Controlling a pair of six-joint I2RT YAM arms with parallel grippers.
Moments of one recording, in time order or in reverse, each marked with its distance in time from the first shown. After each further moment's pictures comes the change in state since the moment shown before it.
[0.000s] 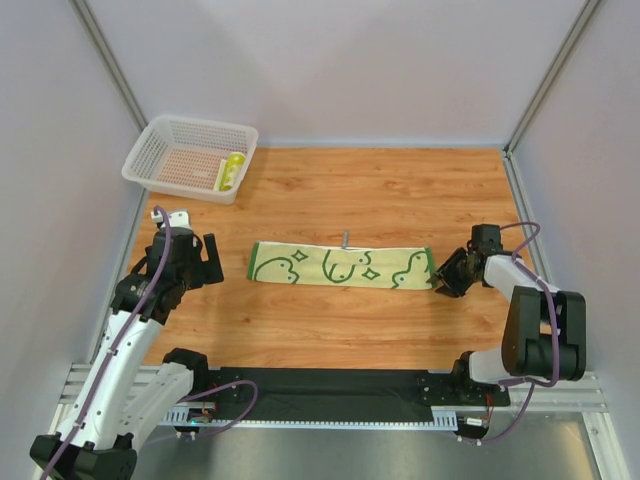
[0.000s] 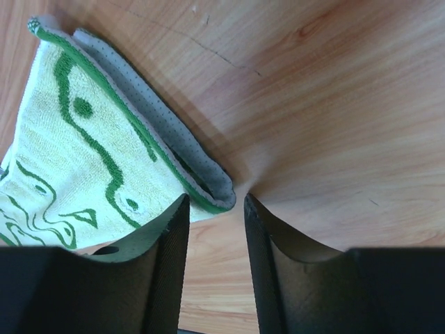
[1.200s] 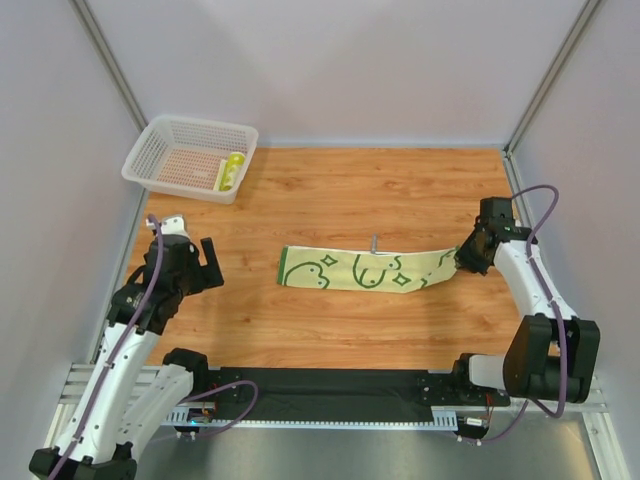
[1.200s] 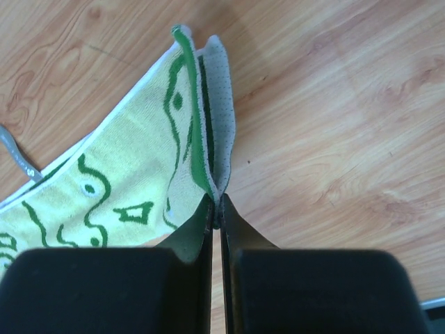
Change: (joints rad) left arm -0.001 -0.067 -0.031 0.002 0.027 -0.037; right arm 0.023 -0.114 0.255 -0.279 0.297 -0.119
